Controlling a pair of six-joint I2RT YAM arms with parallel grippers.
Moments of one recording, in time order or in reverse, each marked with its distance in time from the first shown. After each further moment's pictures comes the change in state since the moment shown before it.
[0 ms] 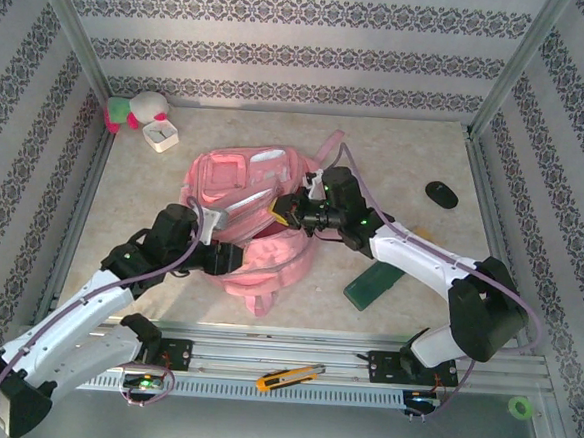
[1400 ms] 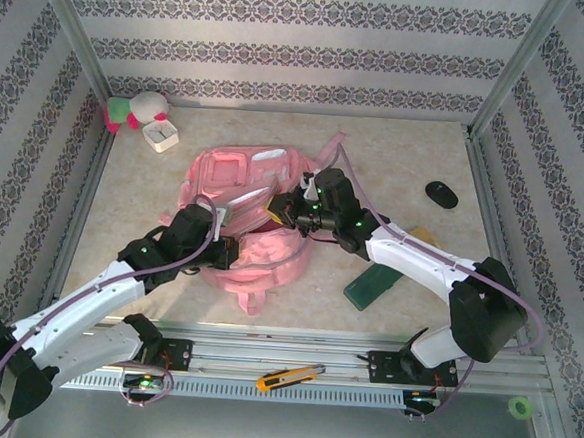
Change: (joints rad) left arm -0.077 0.081 0.009 0.038 -0.236 -0.087; right arm 0.044 -0.002 0.022 -0.015 0.104 0.031
